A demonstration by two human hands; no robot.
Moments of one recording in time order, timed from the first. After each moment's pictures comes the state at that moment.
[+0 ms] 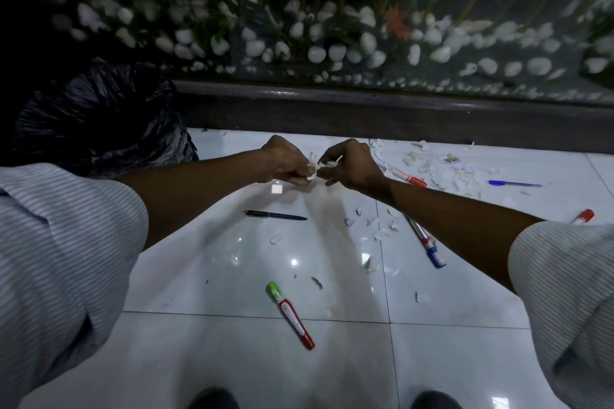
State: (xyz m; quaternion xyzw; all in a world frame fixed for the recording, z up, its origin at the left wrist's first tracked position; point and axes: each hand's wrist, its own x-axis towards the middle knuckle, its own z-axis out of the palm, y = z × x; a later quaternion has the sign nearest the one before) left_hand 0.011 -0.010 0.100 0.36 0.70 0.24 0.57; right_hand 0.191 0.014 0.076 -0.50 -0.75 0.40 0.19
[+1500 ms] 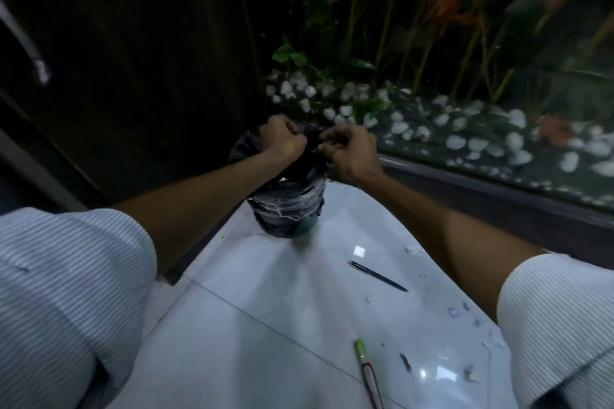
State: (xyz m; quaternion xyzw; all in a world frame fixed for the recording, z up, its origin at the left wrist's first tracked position) left_hand -0.182 -0.083 0.214 0.29 0.85 0.43 0.11; right_hand -0.041 -0.011 0.194 -0.33 -0.79 0.40 0.33
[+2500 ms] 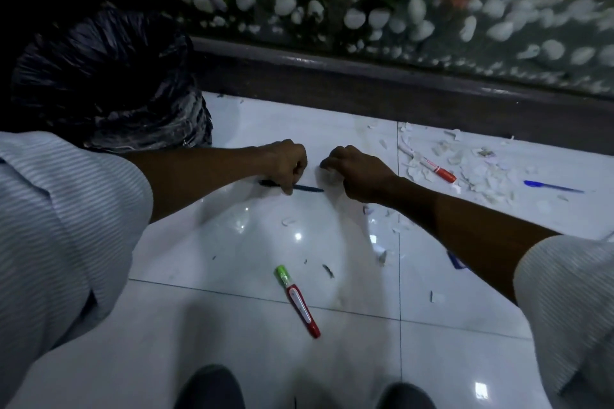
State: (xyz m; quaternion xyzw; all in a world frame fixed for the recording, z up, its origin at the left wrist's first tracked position) left_hand -0.033 -0.018 0.042 0.71 0.62 -0.13 0.32; right_hand 0.181 0.011 0.029 -0.34 -0.92 0.13 -0.10
